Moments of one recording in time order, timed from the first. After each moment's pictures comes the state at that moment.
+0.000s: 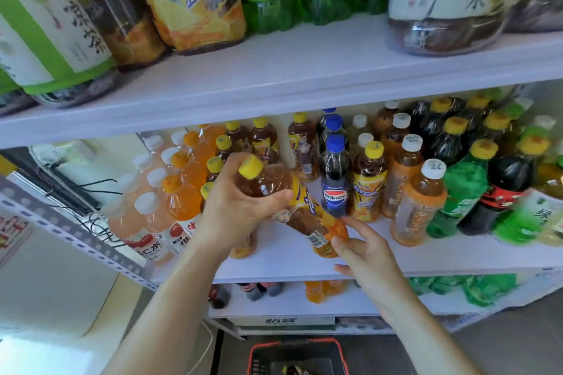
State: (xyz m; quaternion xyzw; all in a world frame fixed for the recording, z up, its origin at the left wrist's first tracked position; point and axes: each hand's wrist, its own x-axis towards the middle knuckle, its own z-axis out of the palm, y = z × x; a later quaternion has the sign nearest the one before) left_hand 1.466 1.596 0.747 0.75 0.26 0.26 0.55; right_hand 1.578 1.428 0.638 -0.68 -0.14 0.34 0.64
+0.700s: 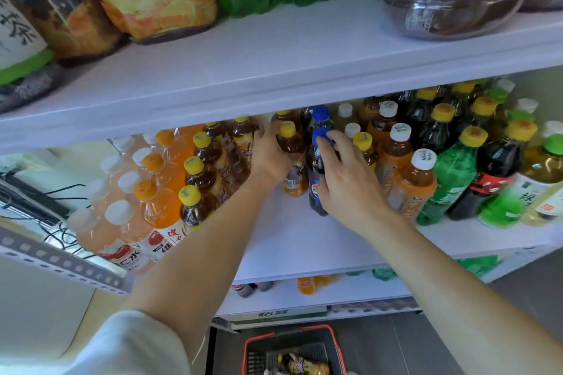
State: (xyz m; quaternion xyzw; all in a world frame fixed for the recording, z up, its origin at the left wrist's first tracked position) left_hand 1.619 1.662 0.668 0.86 0.31 0.22 0.34; right_hand 1.641 1.482 0.691 -0.86 -0.45 -0.07 0.21
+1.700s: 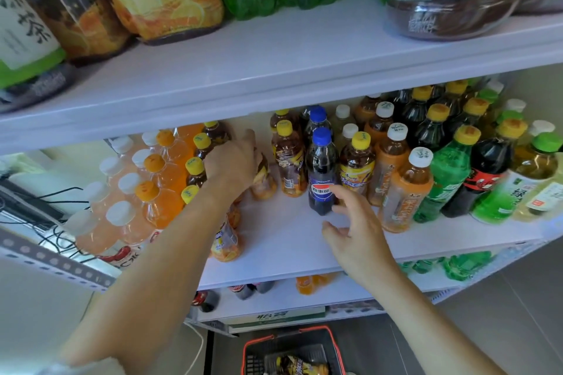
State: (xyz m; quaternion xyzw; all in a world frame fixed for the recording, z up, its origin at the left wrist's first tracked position) left_hand 1.561 1.684 0.705 0.95 0.29 0.10 -0.08; right_hand 1.581 1.444 0.653 -0.79 -0.30 0.12 0.52
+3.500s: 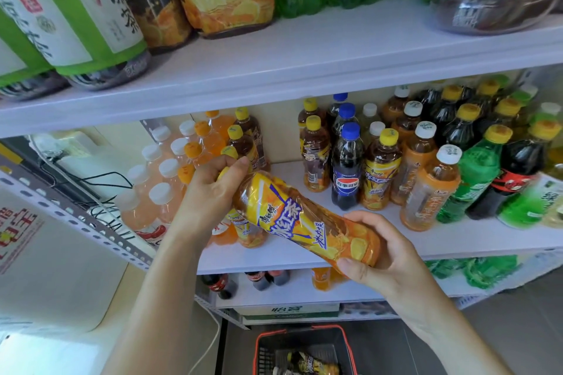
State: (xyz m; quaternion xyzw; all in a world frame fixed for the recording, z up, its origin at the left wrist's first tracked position) left_hand 1.431 1.641 0.745 0.73 0.31 0.27 0.54; right_hand 1.540 1.404 0.668 -0.60 -0.27 0.35 0.67
